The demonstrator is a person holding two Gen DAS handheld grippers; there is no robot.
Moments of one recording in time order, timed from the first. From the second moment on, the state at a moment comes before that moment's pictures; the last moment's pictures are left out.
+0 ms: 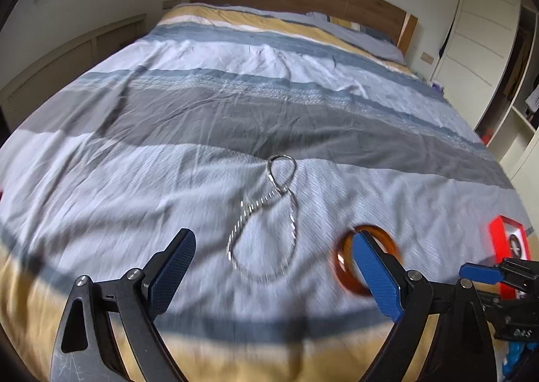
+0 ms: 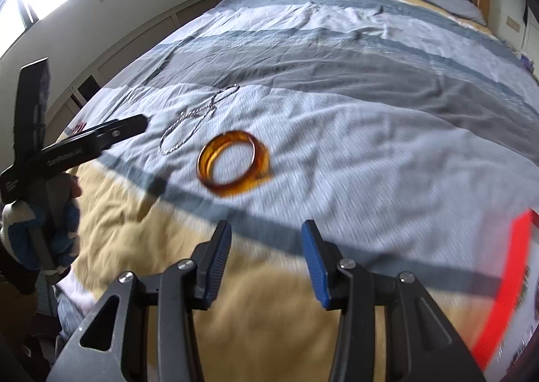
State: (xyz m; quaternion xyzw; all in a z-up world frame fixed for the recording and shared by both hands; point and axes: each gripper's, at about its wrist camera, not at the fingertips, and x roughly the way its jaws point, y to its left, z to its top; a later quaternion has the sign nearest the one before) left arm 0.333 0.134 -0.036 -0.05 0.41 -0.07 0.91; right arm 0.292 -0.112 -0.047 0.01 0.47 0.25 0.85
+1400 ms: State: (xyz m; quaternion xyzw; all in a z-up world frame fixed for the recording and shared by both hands) left arm 0.312 0.113 -0.077 -0.03 0.44 -0.07 0.89; right arm 0.283 -0.113 -0.052 -0.05 0.43 0.22 0.87
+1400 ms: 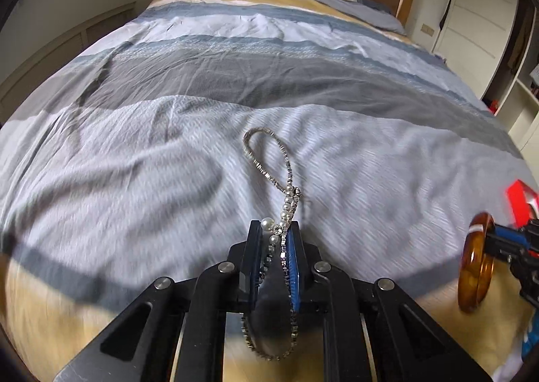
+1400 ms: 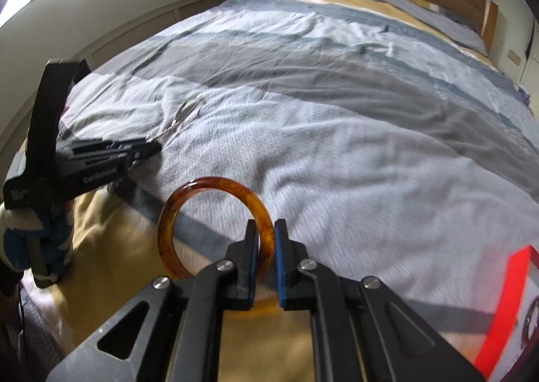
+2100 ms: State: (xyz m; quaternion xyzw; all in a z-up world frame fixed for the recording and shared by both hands) left arm 0.177 -0.026 0.054 -0.01 0.35 -0.20 0.92; right arm 0.155 -0.266 0.030 0.03 0.36 0.12 0.92
